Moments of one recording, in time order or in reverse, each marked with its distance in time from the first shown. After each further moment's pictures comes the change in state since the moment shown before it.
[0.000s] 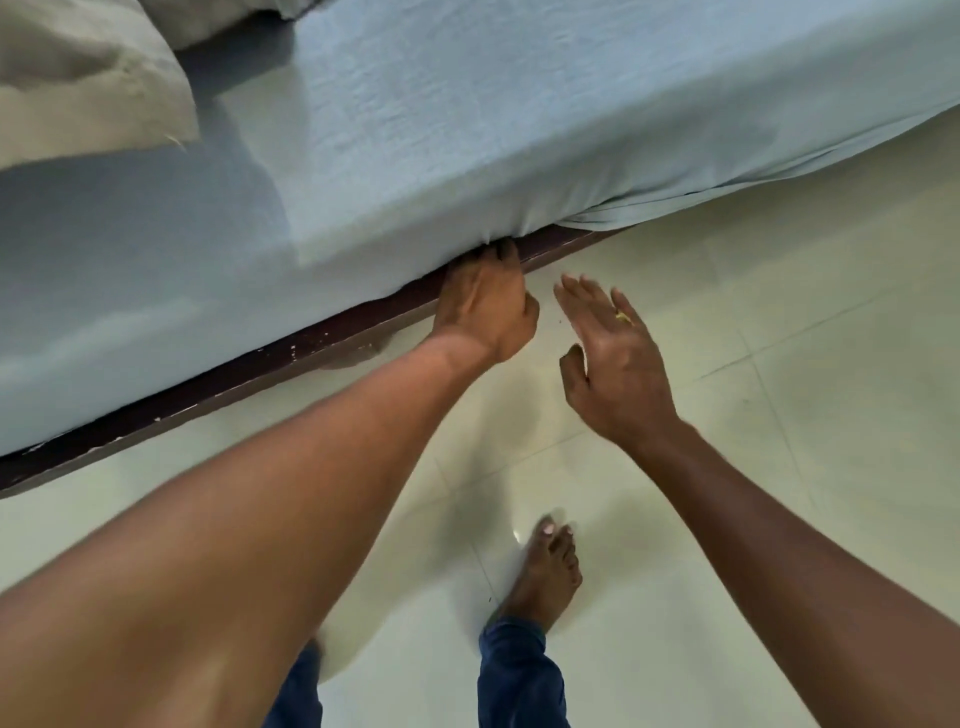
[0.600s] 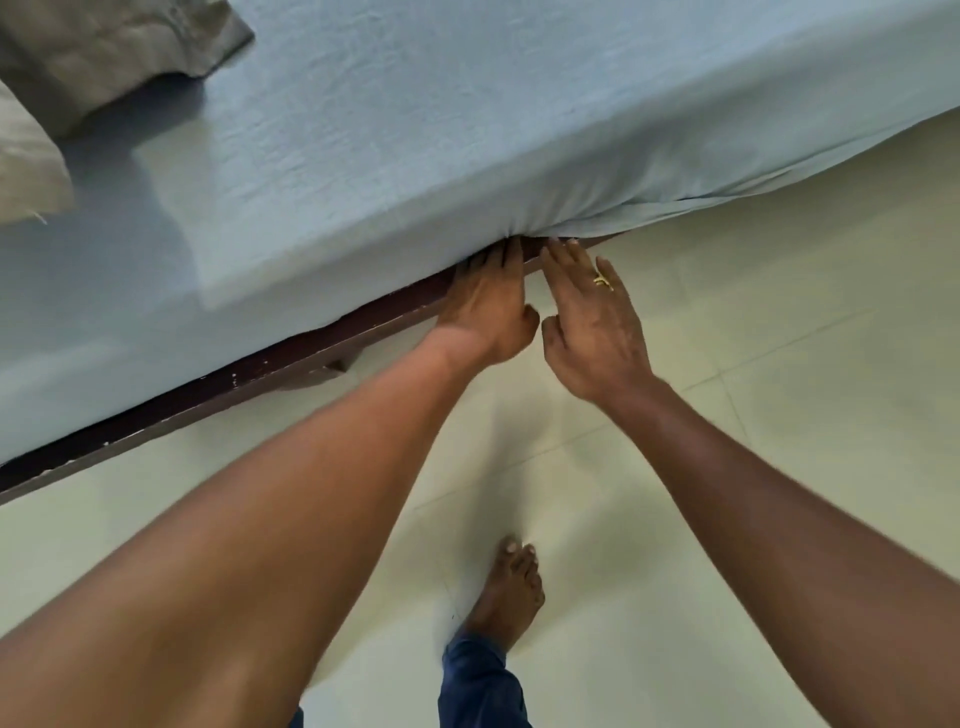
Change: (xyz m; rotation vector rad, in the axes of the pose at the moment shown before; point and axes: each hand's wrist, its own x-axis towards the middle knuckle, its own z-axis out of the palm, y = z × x) left_hand 0.039 0.067 0.000 -0.082 -0.002 0.083; right_hand 0.055 0.066 -0.037 -0.087 -0.104 0.030
